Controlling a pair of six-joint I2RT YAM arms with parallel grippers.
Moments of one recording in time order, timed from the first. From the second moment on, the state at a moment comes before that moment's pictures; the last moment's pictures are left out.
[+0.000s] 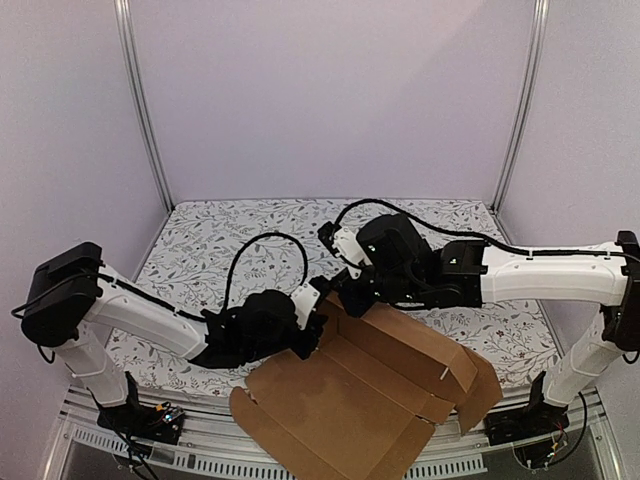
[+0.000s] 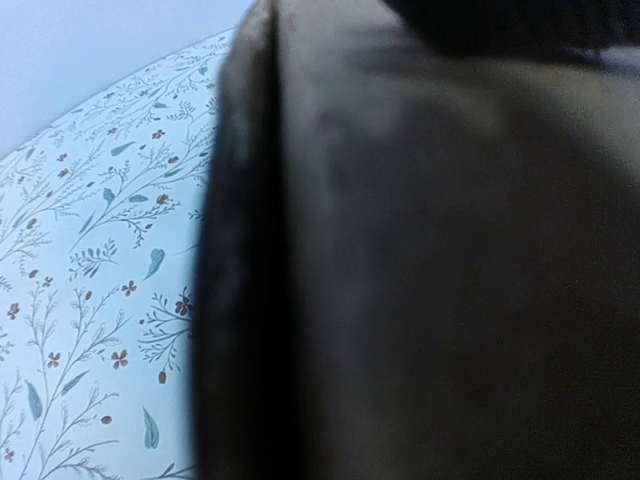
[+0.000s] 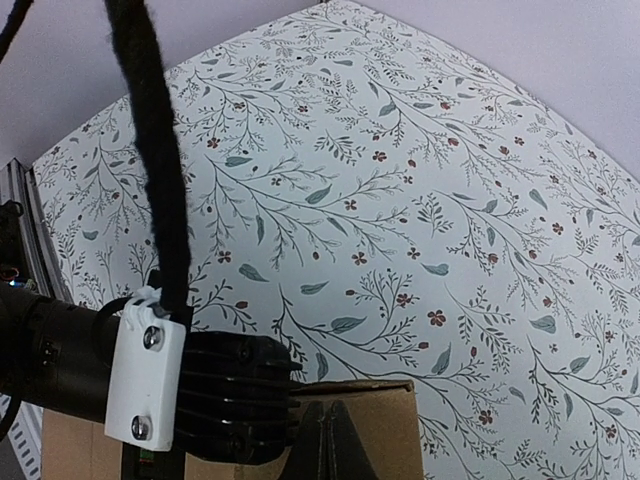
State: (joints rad) left arm -1.16 1.66 0.70 0.46 -0.37 -0.15; right arm 1.13 1.56 1.22 -0.29 0.22 0.20
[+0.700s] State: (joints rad) left arm -1.16 1.70 0.58 0.71 -0.39 -0.22; right arm 1.13 1.57 1.17 -0.20 0.20 0.27
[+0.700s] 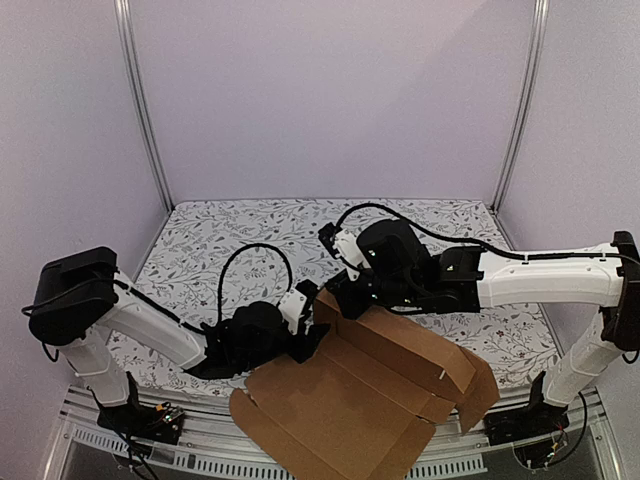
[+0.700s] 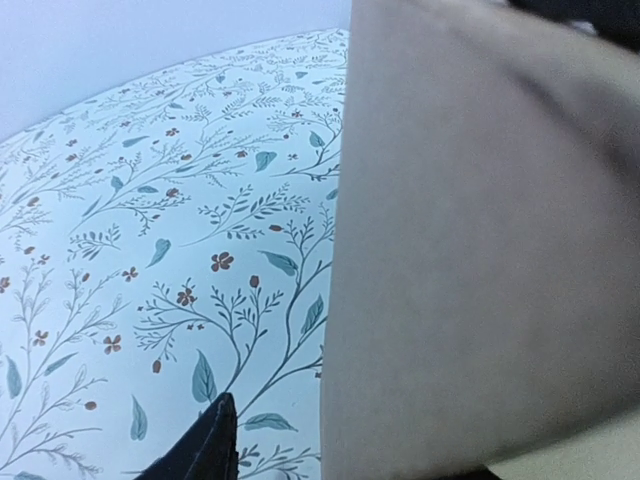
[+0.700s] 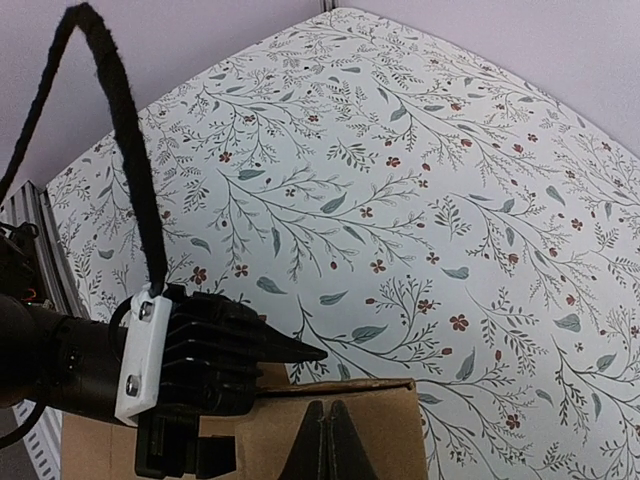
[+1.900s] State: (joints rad) left arm -1.16 2.04 0.47 1.31 -0.40 -0.12; right arm 1.13 1.56 1.14 -0.17 0.18 0.29
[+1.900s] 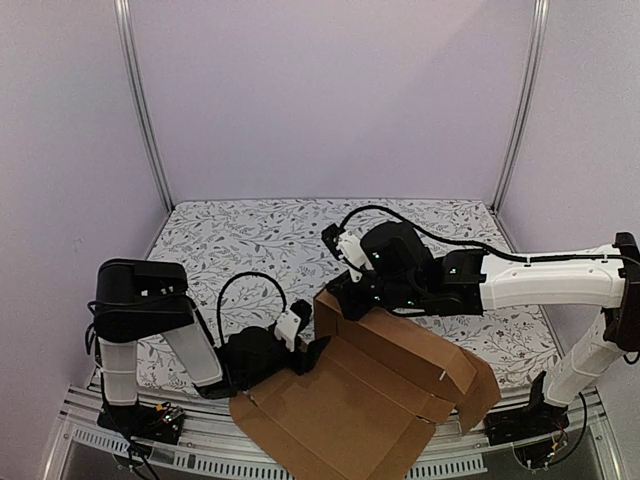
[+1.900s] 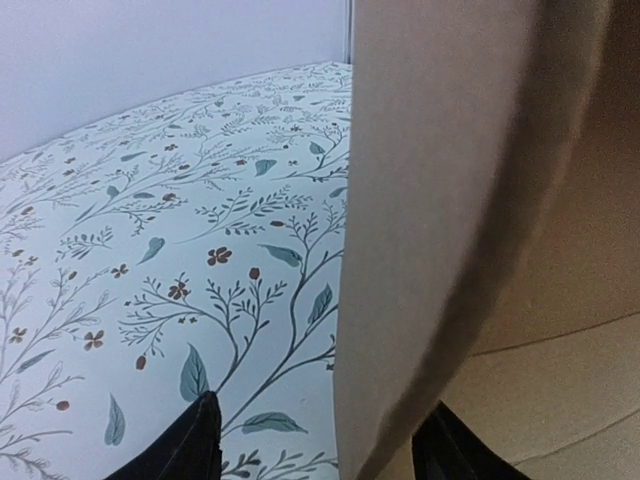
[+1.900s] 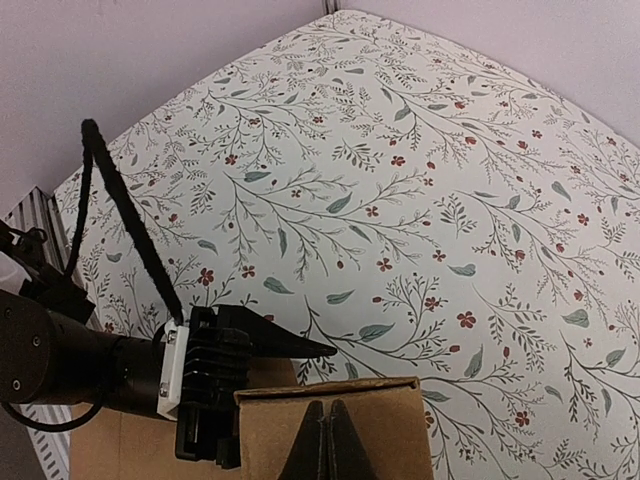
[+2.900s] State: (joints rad) left arm -1.15 2.04 0.56 1.33 -0.42 -0.06; right arm 1.12 1.54 1.12 -0.17 0.18 0.29
